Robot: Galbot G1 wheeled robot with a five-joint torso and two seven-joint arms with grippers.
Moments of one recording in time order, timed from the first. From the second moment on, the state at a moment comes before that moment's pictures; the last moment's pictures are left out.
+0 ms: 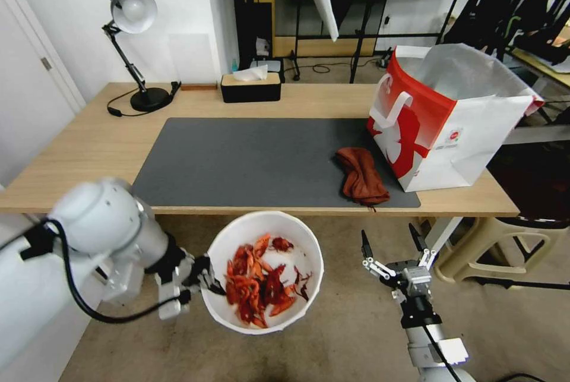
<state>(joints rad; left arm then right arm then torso) 0.84 -0.55 -0.23 -2.15 0.10 -0.68 1.53 -1.70 1.13 0.33 1.98 0.06 0.50 0.29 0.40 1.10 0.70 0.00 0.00</state>
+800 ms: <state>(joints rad) 0.23 -0.71 0.01 -1.86 0.01 -0.63 1.51 -1.68 1.15 0.32 2.00 0.07 0.48 0.27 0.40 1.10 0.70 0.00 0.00</state>
